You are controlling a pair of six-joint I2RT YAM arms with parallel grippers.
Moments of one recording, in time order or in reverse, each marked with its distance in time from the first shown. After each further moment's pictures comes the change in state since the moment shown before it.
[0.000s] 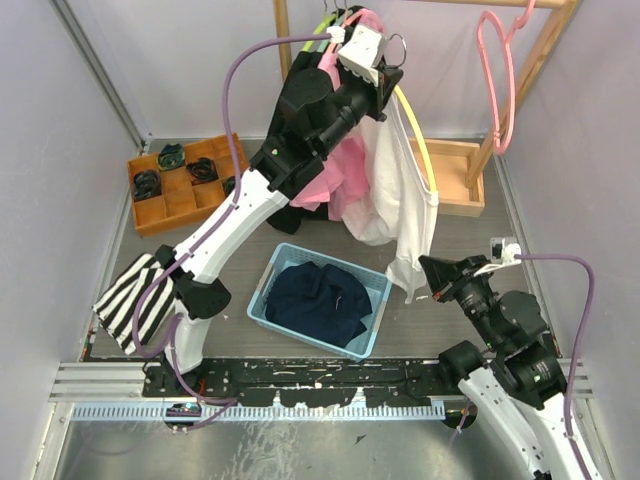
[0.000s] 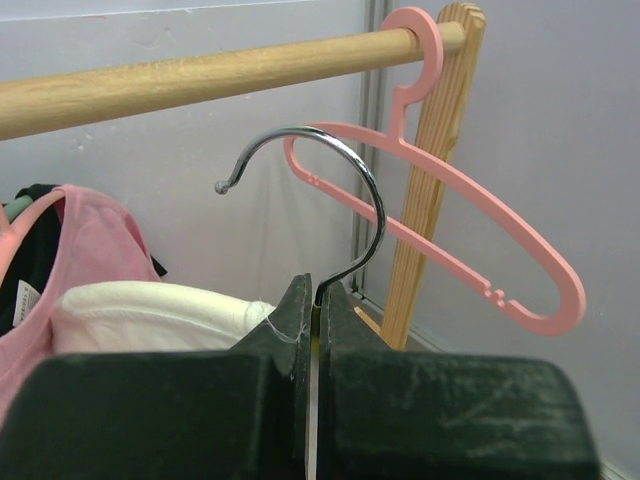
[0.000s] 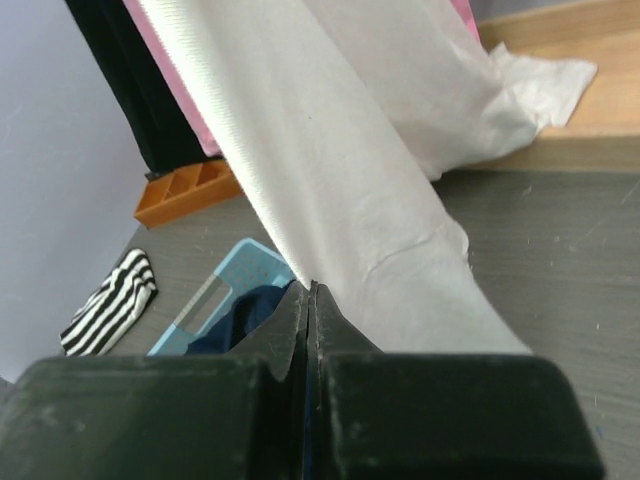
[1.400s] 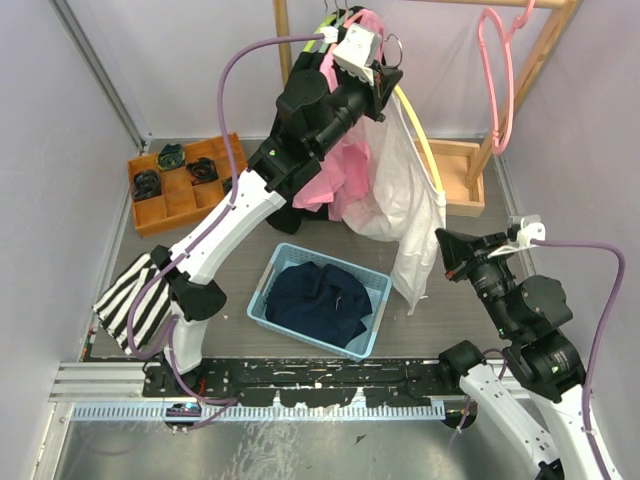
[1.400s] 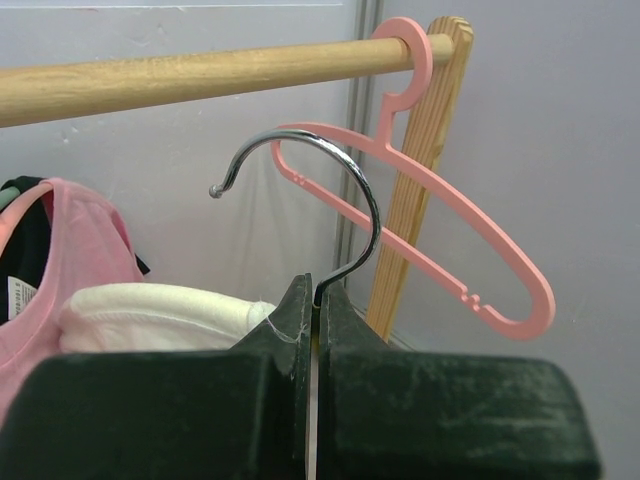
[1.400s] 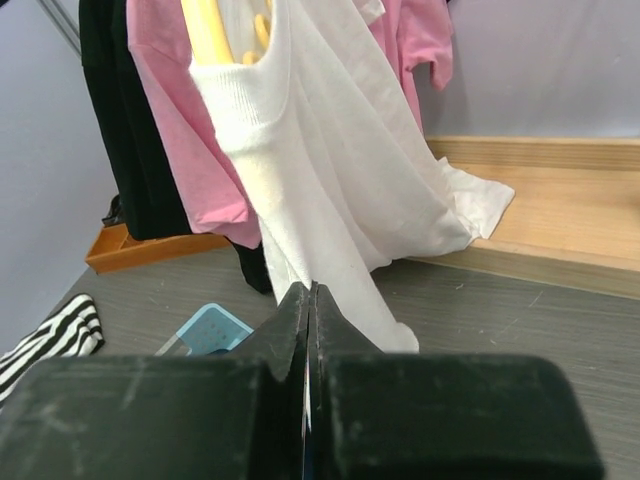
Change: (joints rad) left arm 0.002 -0.032 -0.064 0.038 0.019 -0.060; right arm 0.000 0.205 0.235 0.036 0.081 -0.198
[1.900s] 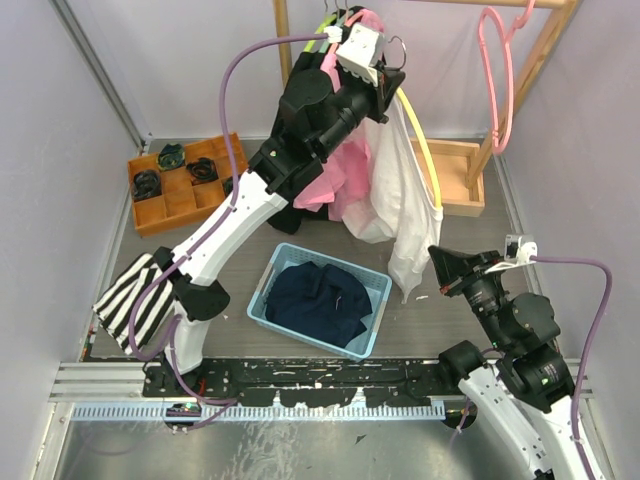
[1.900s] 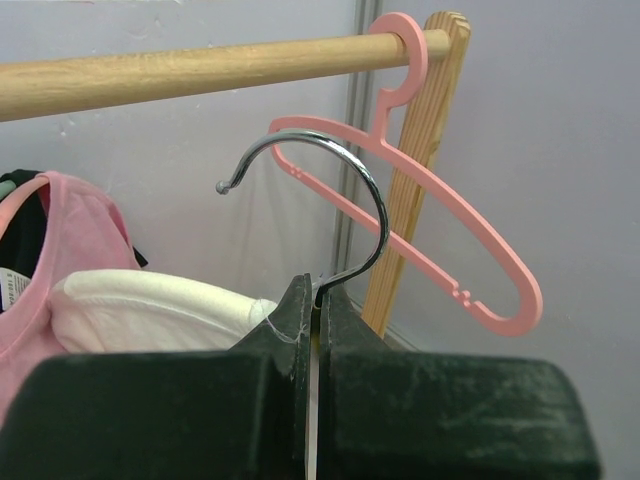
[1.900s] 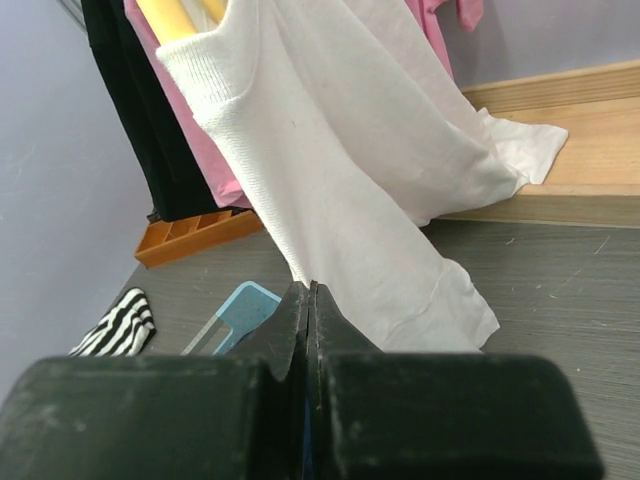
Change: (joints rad) left arm -0.016 0.021 0.070 -0.068 -0.033 0.002; right arm 0.000 -0.172 -0.179 -0.003 -0.027 0.171
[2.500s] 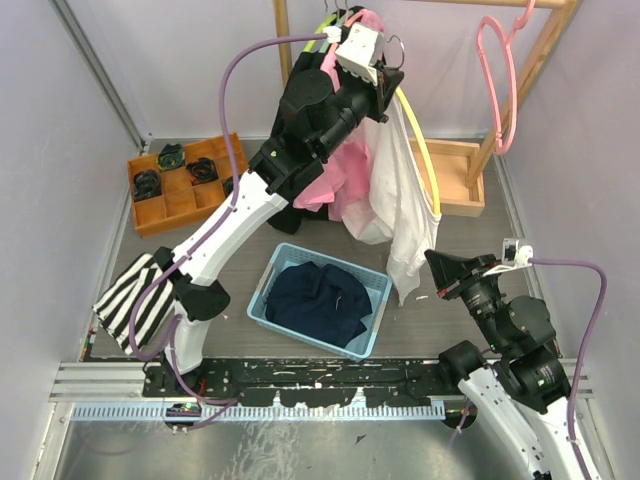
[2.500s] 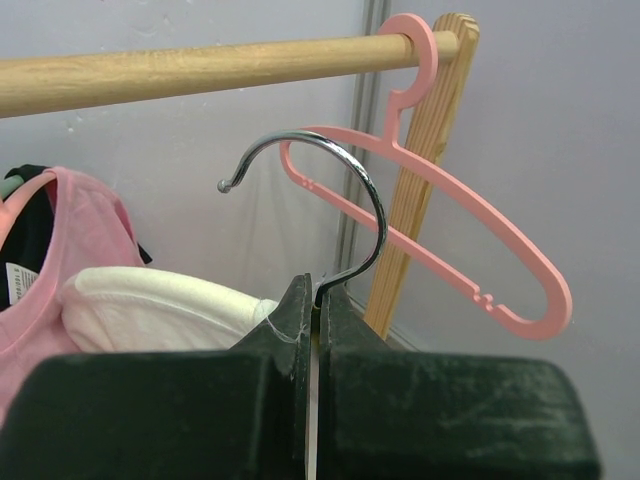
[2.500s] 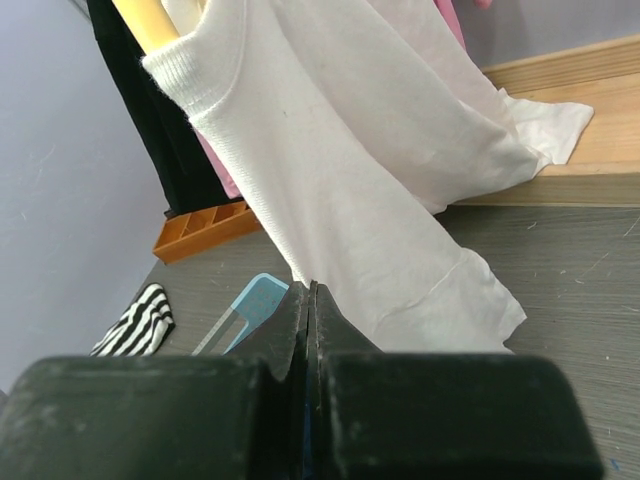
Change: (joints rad) left arm -0.001 0.002 0.002 0.000 -0.023 -0.006; right arm 0.000 -0.037 -0.045 0.005 -0.023 0.058
